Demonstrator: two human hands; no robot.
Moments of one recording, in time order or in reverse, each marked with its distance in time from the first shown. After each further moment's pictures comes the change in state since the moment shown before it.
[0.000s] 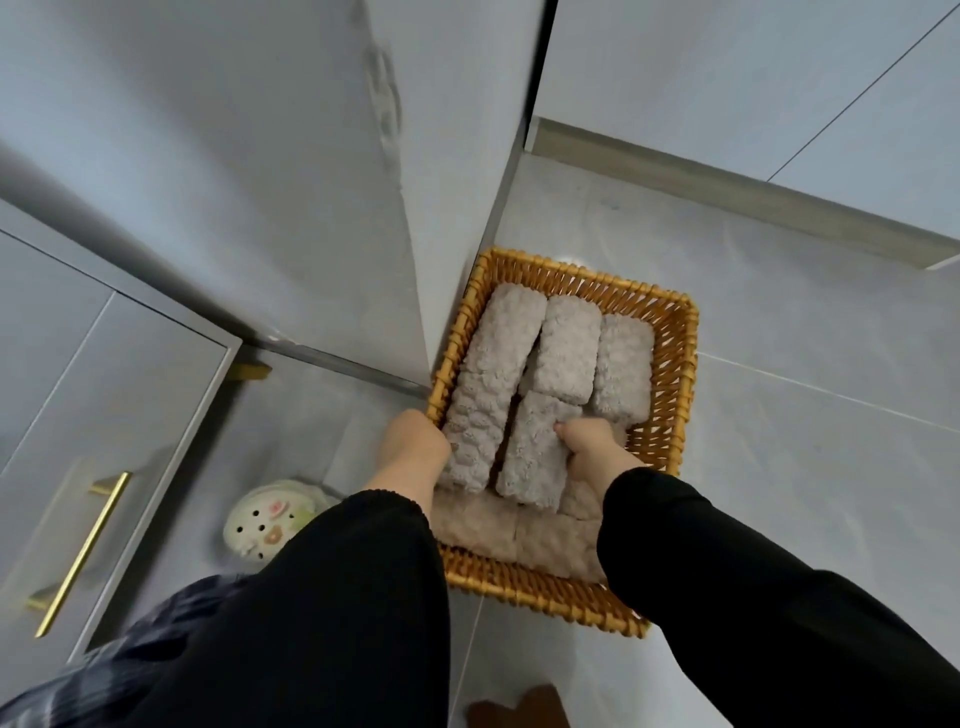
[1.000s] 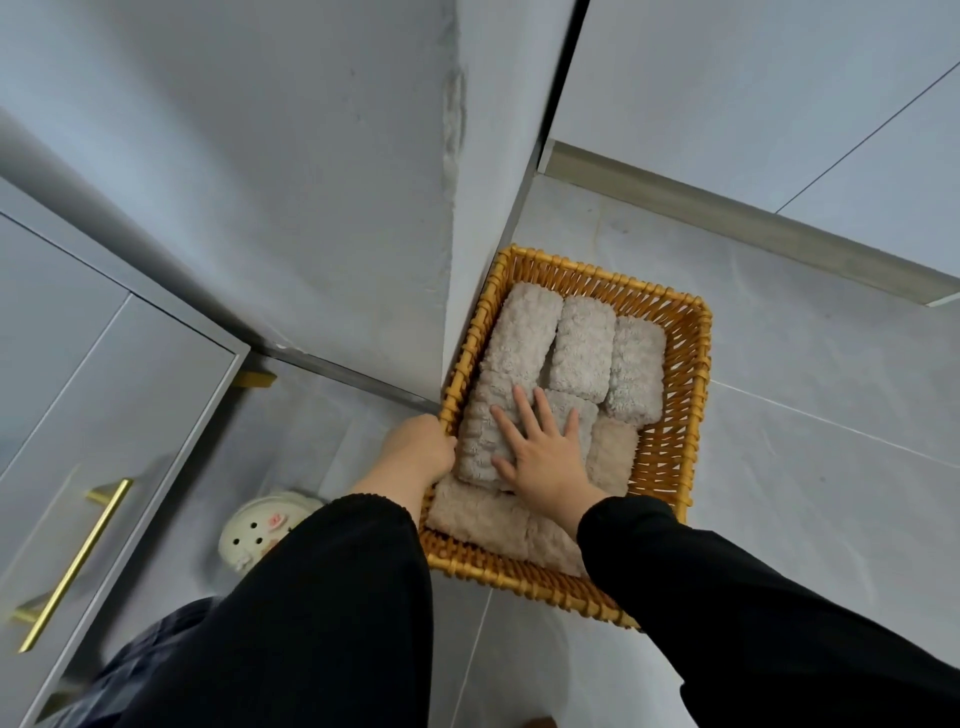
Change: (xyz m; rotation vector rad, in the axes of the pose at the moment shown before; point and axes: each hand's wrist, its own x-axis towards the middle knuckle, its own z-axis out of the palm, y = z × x) left_hand 0.021 -0.003 -0.008 0.208 -0.097 0.221; right_hand -0.002 0.025 0.030 -1.666 0.138 -1.081
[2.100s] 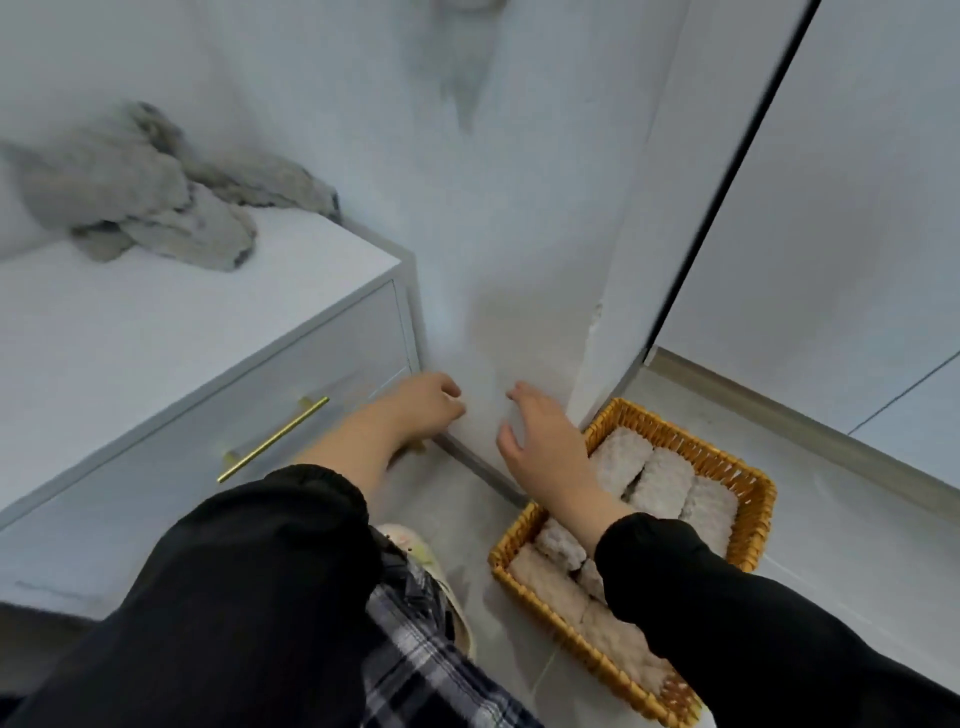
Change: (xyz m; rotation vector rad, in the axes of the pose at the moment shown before) left_hand -0.222 -0.038 -0.167 -0.227 0.435 0.081; right_hand -0.091 -0.123 -0.224 0.478 0.654 -0.414
